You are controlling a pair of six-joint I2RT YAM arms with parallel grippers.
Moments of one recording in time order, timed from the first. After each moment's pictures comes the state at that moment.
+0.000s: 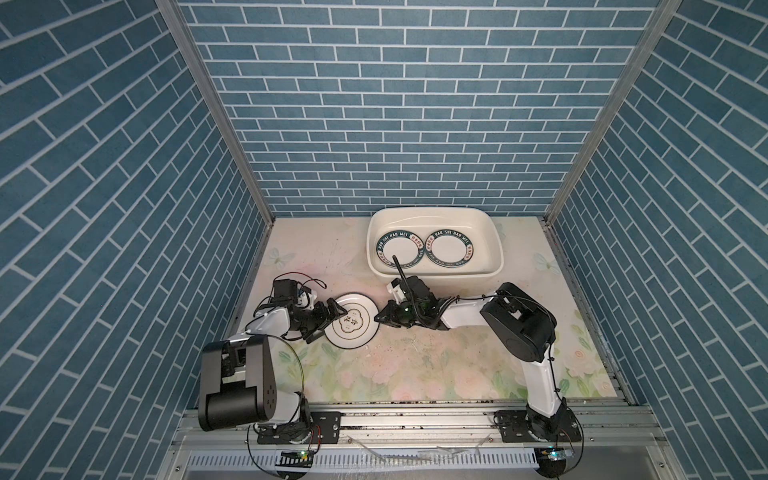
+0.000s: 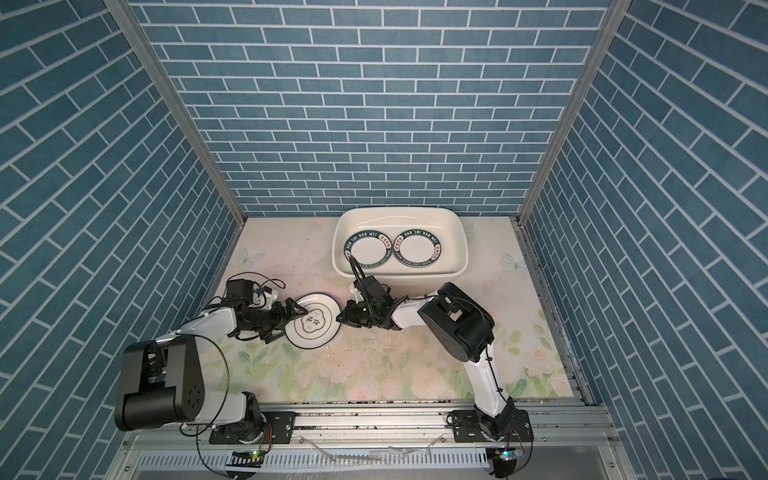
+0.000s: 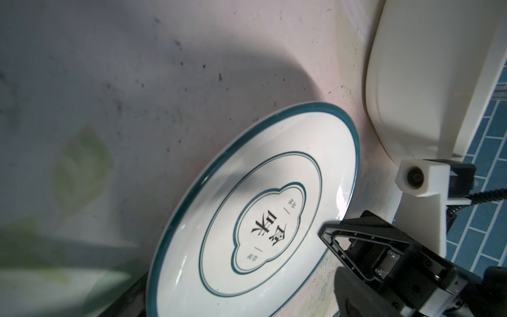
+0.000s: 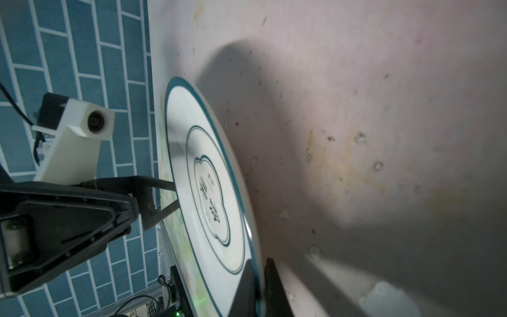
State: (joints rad) left arm 0.15 1.41 0.64 -0.47 0.64 -0.40; right arm 0.90 2.07 1.11 0.28 -0.50 0.97
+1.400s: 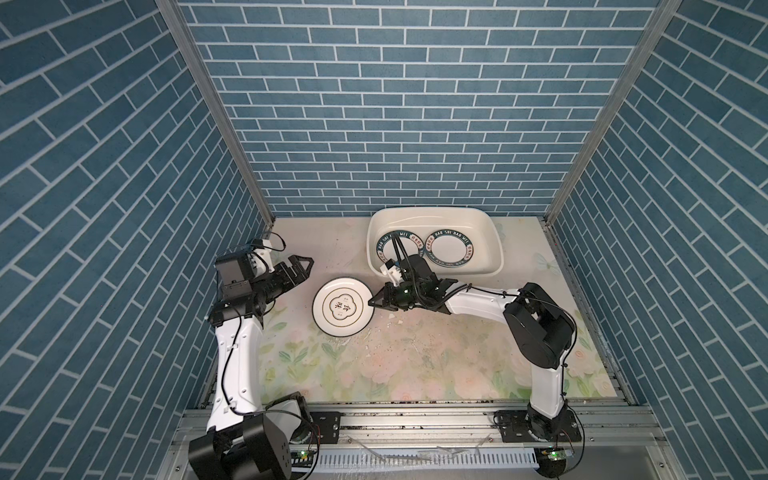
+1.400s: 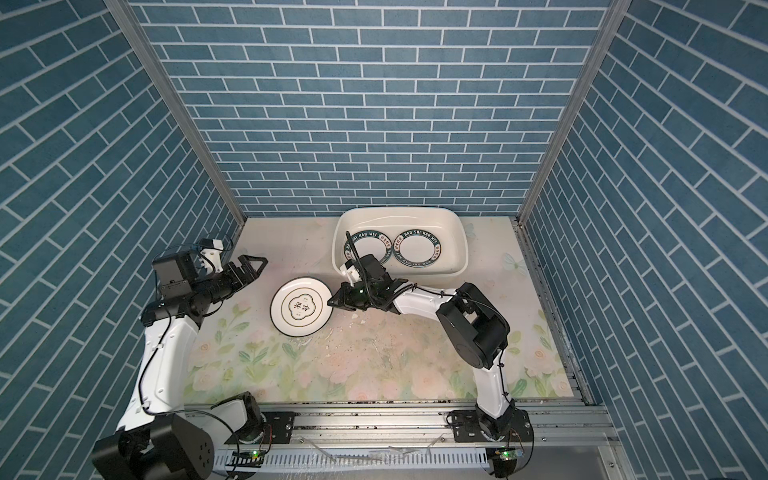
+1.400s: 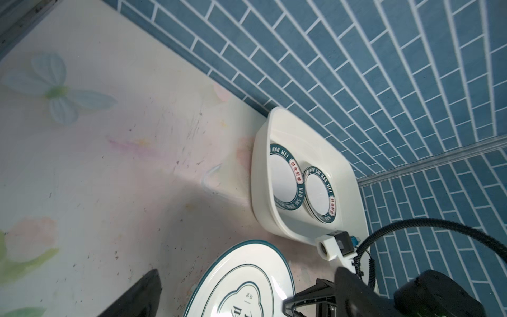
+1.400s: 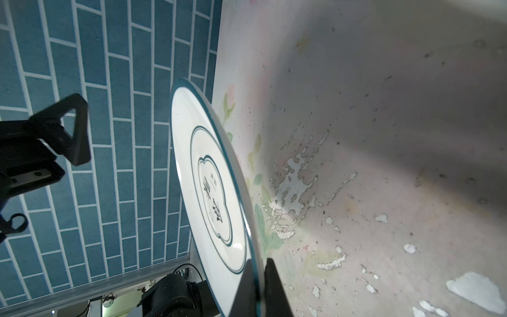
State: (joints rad) left arm 0.35 1.06 0.98 -0.52 0.66 -0.38; right arm 0.86 1.95 1.29 0.04 -0.62 0.88
